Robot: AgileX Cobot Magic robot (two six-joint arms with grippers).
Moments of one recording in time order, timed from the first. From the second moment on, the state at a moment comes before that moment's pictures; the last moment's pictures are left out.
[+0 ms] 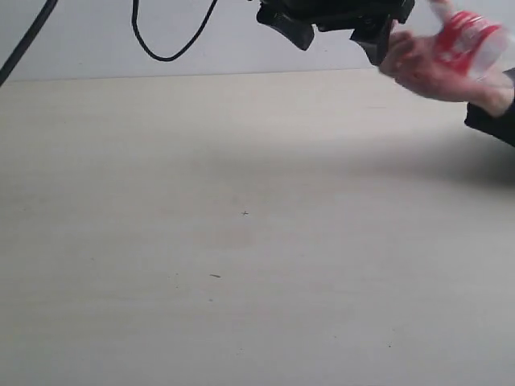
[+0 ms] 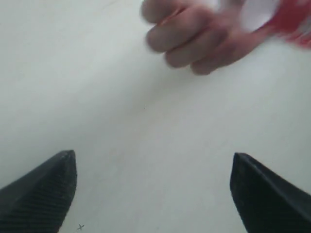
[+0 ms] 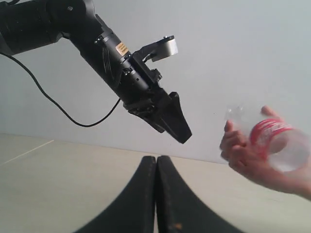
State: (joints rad) left arm -0.66 2.19 -2.31 -0.11 1.20 -0.07; right arm 0.37 0.00 -0.27 0.50 0.32 -0.35
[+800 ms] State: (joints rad) left arm -0.55 2.04 -2.25 -0.13 1.22 -0.07; right arm 0.37 0.00 -0.27 0.50 0.34 -0.35
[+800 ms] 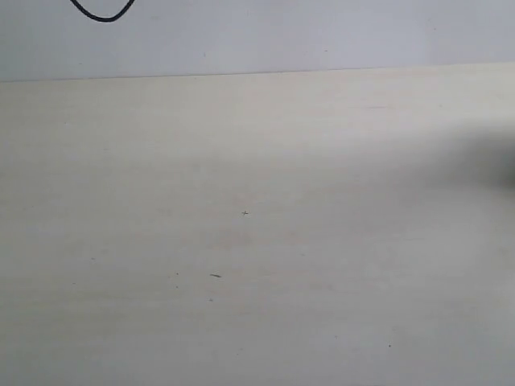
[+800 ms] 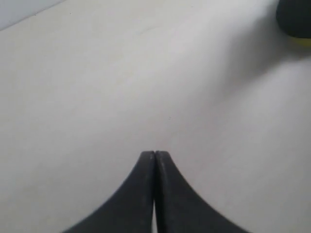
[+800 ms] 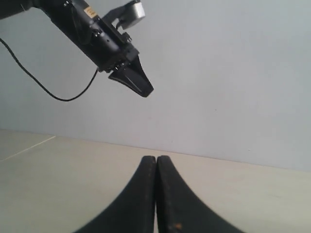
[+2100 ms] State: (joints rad) left arm -0.53 0.57 -0.65 0.00 0.66 -0.20; right arm 0.37 0.00 -0.27 0.50 0.34 -0.35
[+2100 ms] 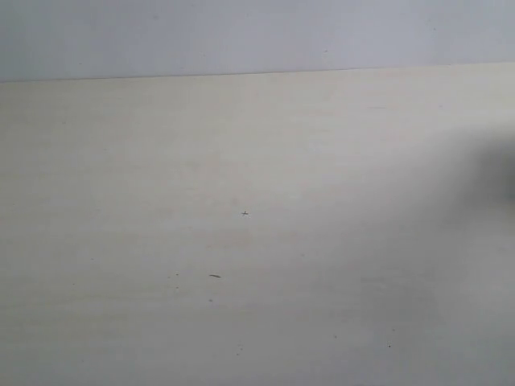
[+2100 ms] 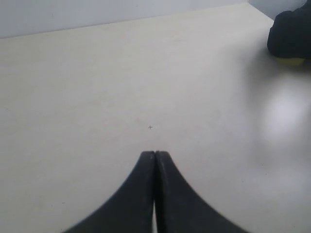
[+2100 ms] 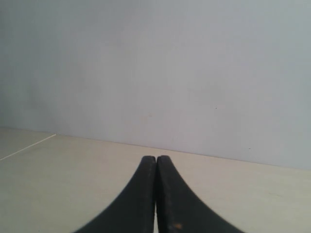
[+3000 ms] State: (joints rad) left arm -0.34 0.01 -0.13 0.20 0.30 -0.04; right arm 0.37 0.00 -0.27 0.50 0.34 -0.35
